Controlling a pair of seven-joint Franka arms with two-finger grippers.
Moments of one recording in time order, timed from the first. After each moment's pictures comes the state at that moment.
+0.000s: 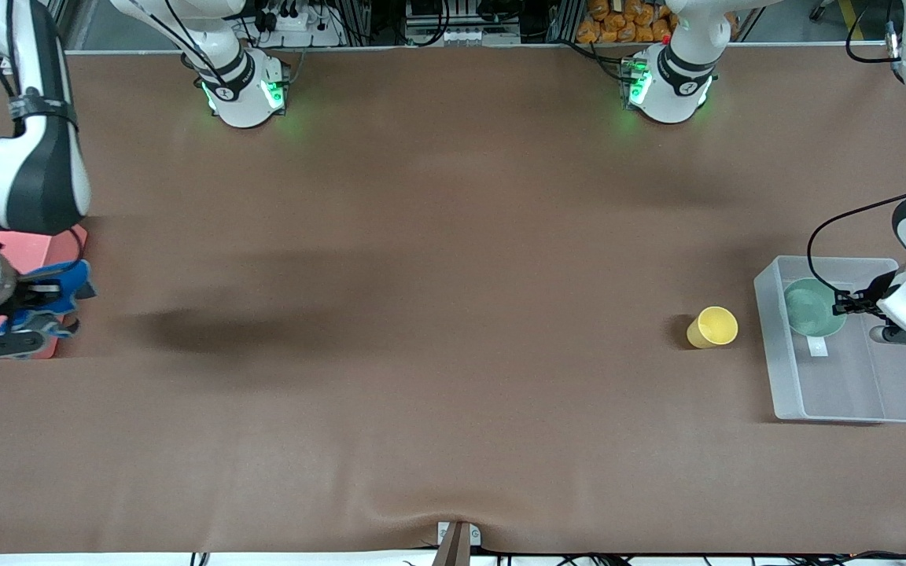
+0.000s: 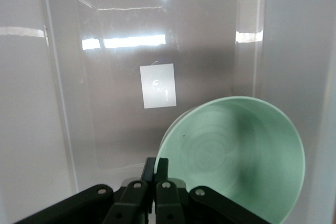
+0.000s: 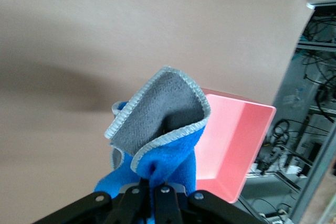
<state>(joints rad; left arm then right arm) 0.15 0.50 0.24 -1.86 -0.15 2.28 0.56 -0.02 0.35 0.00 -1.41 -0.47 1.64 -0.22</state>
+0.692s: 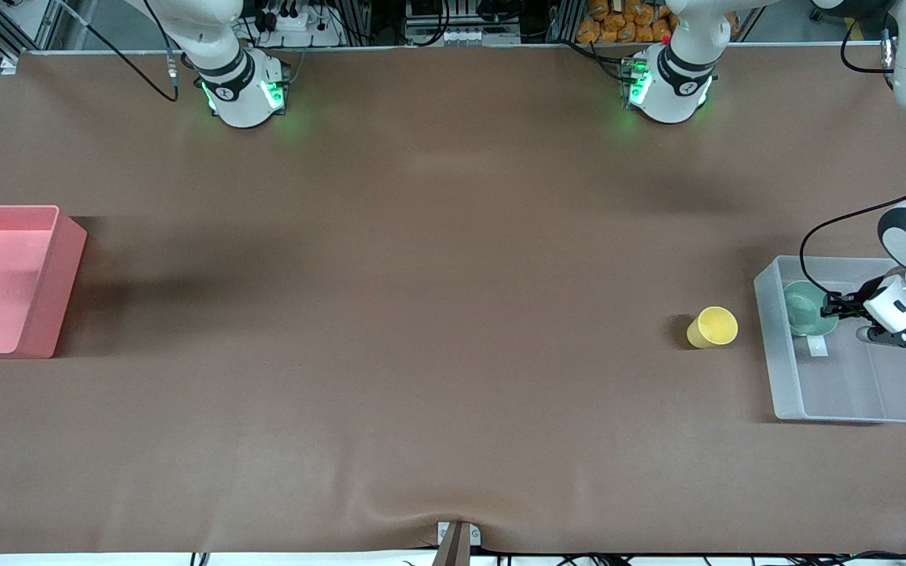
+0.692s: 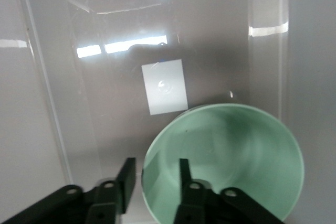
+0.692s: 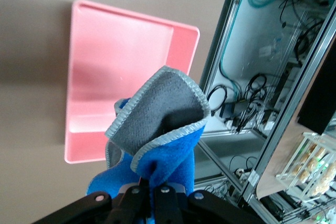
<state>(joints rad) 0.16 0.56 0.24 -1.86 -0.15 2.35 0.63 -0.35 0.36 -0.06 -1.40 -0.56 1.66 -0.49</state>
